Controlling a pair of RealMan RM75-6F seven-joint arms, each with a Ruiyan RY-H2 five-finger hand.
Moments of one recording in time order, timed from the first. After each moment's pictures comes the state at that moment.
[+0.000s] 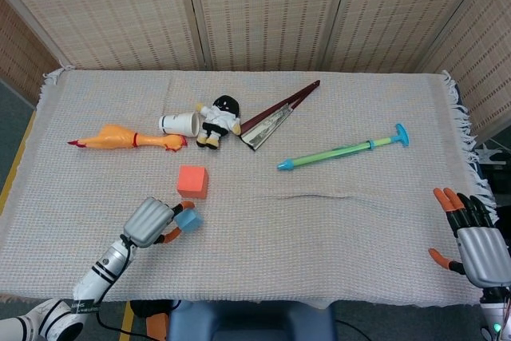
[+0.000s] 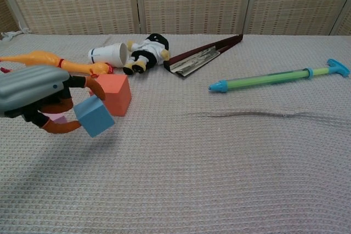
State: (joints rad) left arm -0.56 -1.44 -0.03 -1.46 1.57 1.15 0.13; right arm 0.03 -1.04 0.01 -1.70 -1.54 1.48 -0.07
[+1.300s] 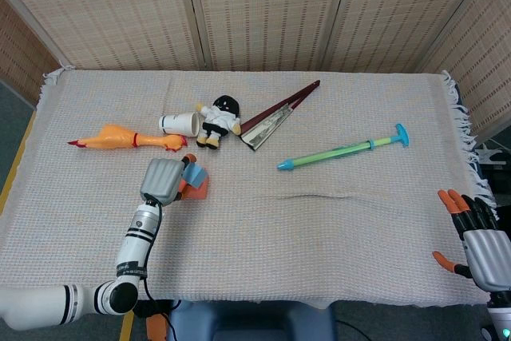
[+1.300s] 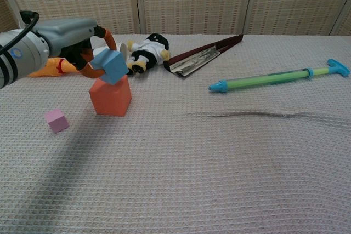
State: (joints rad) left arm -0.81 -1.53 -0.28 -1.71 0.76 1.20 0.77; right arm 0.02 -1.00 0.00 -1.72 -1.56 1.49 -0.02
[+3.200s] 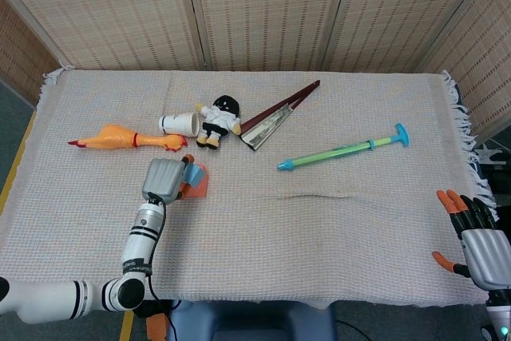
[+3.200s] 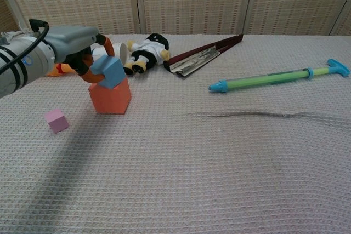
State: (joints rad) left arm -0.85 -1.56 -0.25 -1.65 0.70 1.23 0.81; right arm 0.03 -1.00 0.00 -1.72 -1.55 1.47 -0.04
